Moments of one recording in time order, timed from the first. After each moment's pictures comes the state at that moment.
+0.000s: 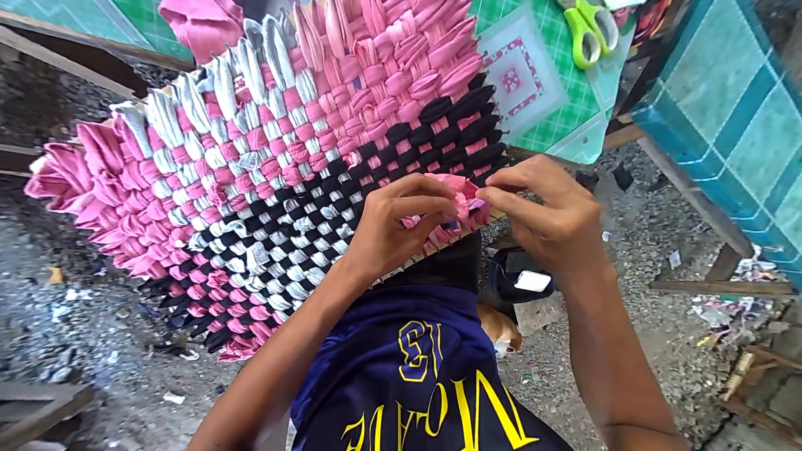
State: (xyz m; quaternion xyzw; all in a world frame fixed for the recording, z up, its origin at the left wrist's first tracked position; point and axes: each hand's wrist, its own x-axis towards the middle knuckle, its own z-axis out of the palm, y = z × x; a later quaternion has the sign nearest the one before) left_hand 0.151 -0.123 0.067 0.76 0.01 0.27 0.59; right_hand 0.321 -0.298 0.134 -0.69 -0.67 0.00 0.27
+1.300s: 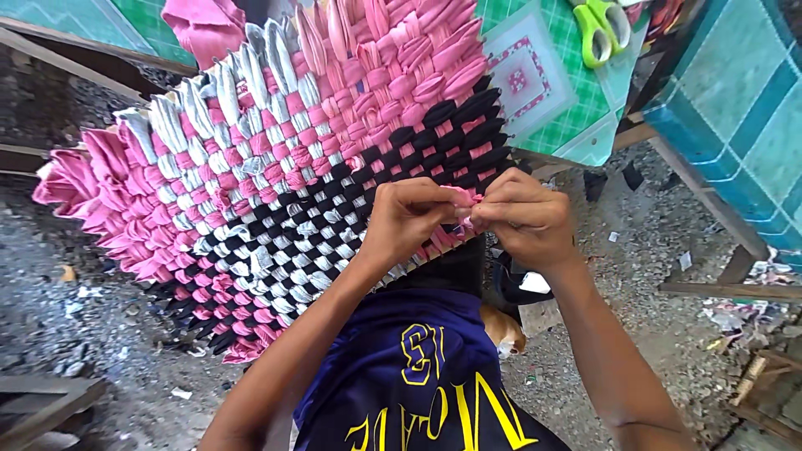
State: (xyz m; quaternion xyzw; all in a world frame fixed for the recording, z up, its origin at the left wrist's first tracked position) left_hand 0.168 -0.129 0.057 0.67 0.08 0.24 0.70; right_hand 0.329 -0.297 0.089 -0.64 -0.61 0.14 0.44
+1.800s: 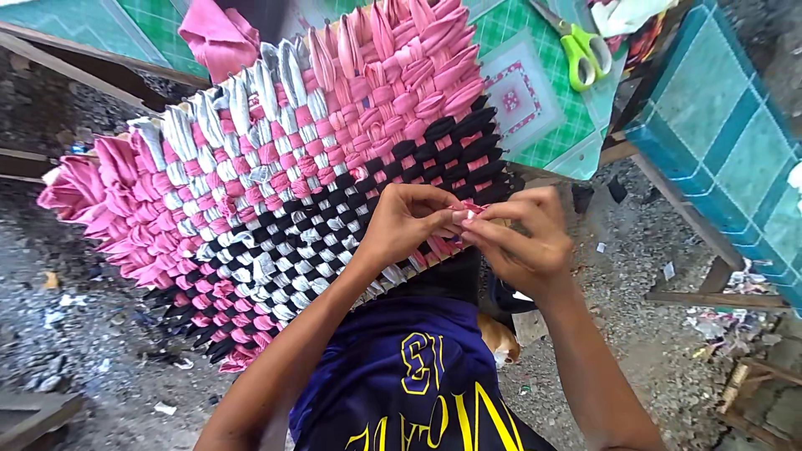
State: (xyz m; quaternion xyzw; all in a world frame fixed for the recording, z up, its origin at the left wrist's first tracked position) left_hand 0.172 -0.120 0.062 0.58 0.10 0.14 0.79; right_hand 0.303 -0.302 0.109 -0.70 -0.63 -0.04 0.34
